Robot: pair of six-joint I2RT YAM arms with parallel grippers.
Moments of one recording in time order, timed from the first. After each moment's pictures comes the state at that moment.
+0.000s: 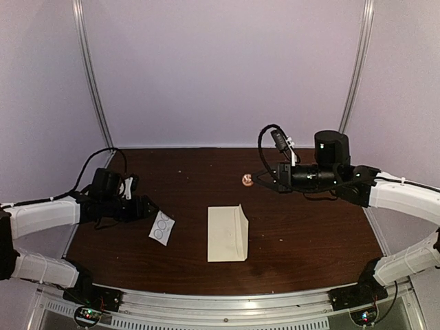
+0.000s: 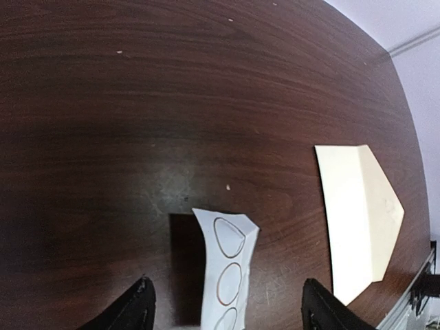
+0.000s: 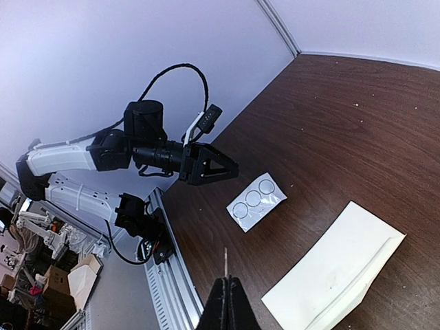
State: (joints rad) left arm -0.39 1.18 0.56 -0.15 0.30 -0.52; right arm 0.74 1.22 0.93 0.01 -0.51 0.53
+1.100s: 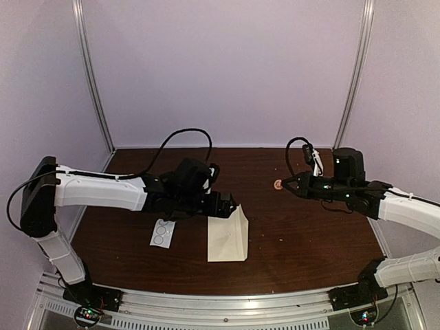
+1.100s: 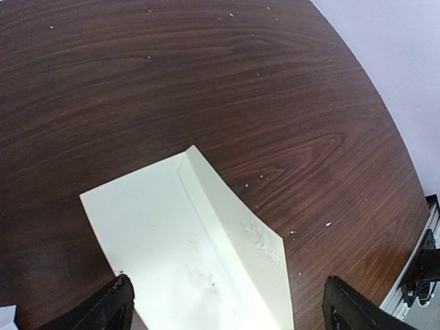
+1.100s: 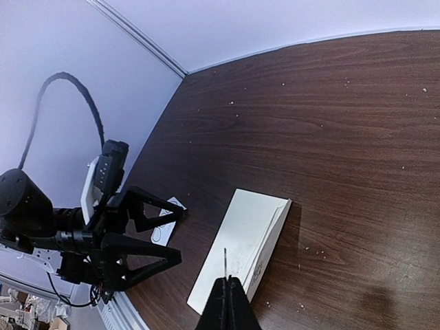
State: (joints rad) left arm -0.99 1.69 1.13 -0.15 -0.09 -0.62; right arm 0.55 1.08 0.70 -0.02 -0.34 0.61
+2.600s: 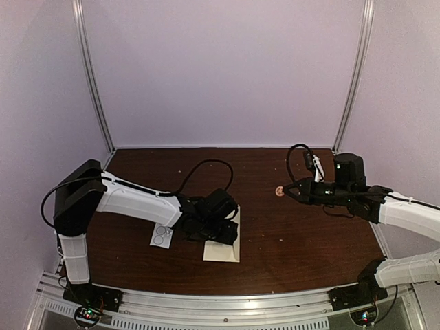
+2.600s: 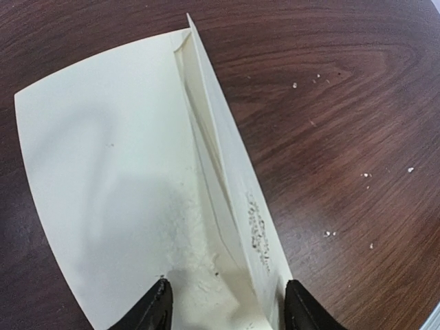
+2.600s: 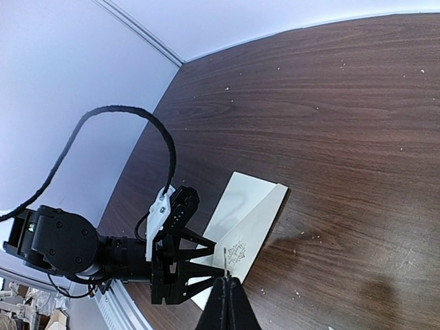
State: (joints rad) left arm -1.10 1.98 1.23 -0.24 -0.13 -0.69; right arm 0.53 1.05 0.65 -0.02 -0.36 0.61
